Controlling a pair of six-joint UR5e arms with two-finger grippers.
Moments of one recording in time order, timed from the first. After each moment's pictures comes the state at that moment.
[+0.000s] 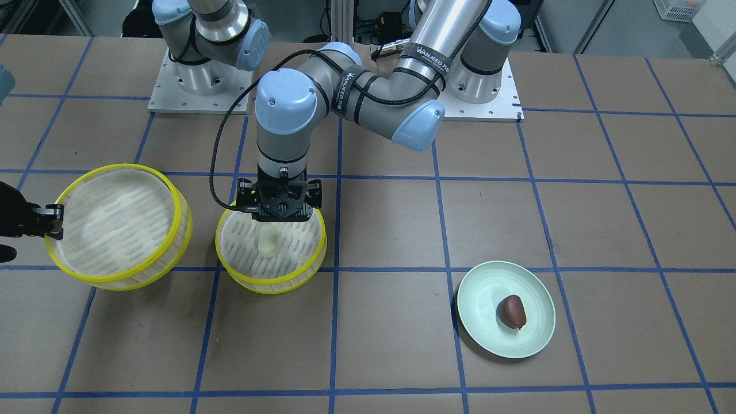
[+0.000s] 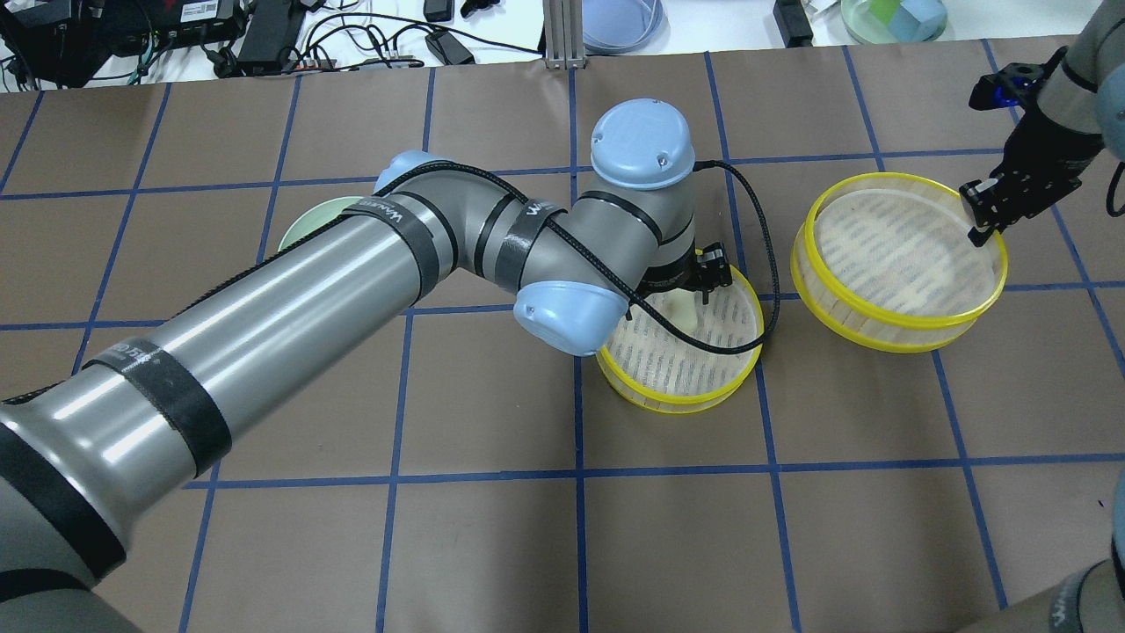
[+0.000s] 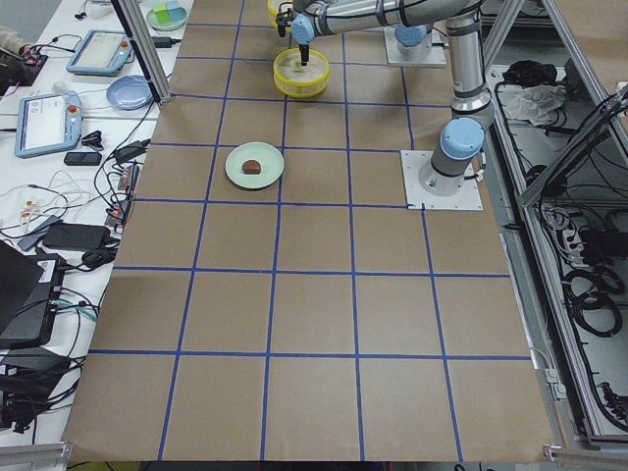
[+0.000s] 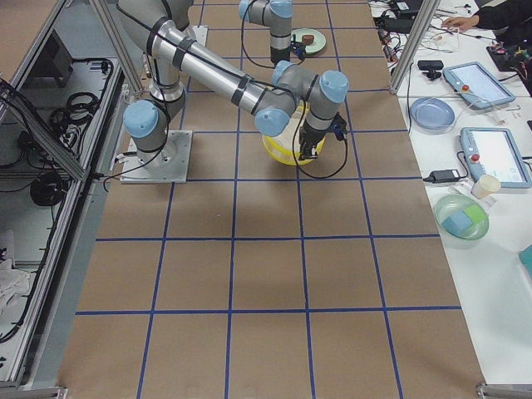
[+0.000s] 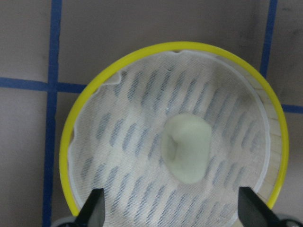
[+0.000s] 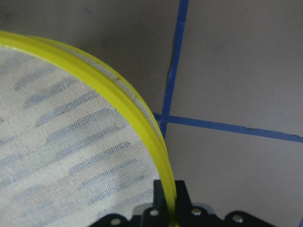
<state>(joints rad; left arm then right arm) -2.09 -2.03 -1.57 -1.00 1.45 -0.64 1.17 -1.29 1.64 -1.78 -1.63 -0.55</state>
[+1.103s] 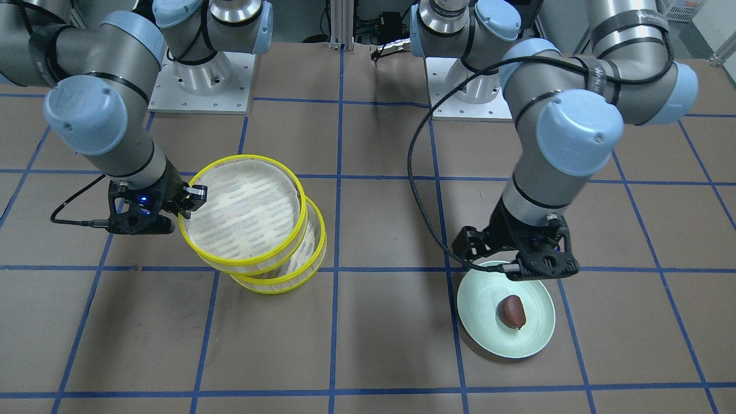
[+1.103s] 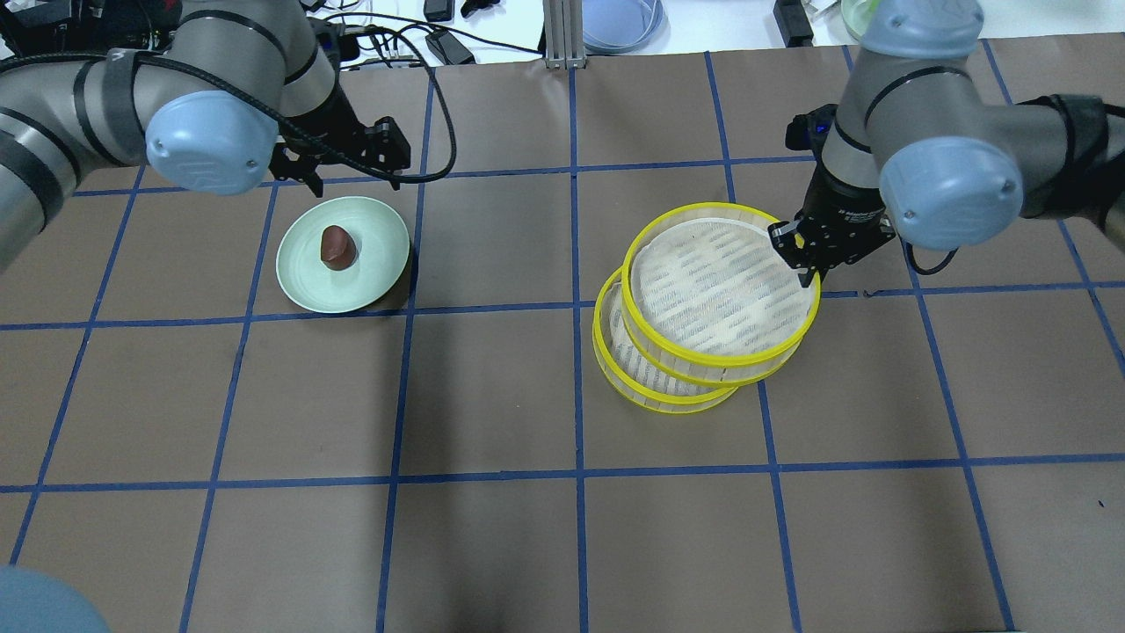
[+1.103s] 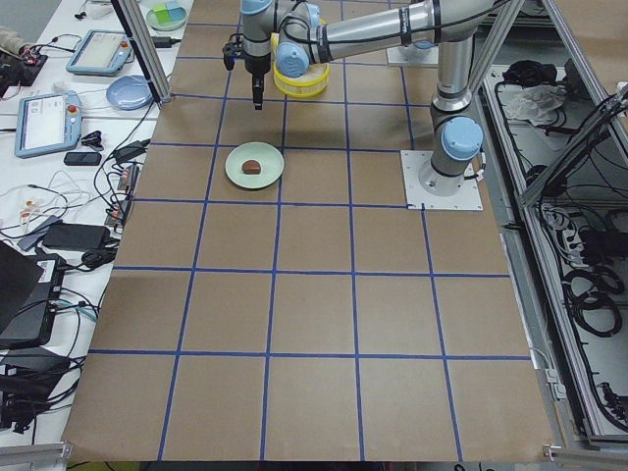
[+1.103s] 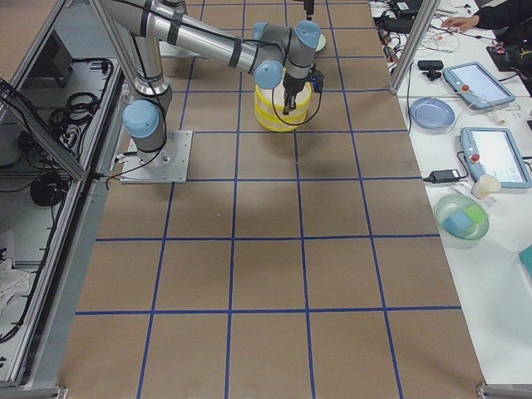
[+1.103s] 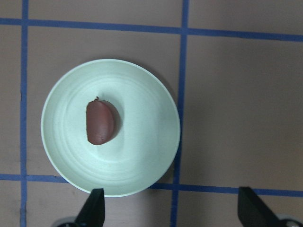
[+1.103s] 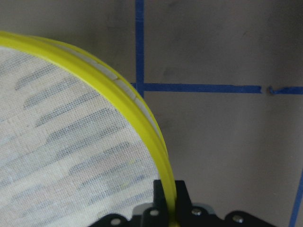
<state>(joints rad) -1.52 -1.88 -1.58 -1.18 1.58 -0.02 1.53 -1.41 1.83 -1.88 -1.59 -0.07</state>
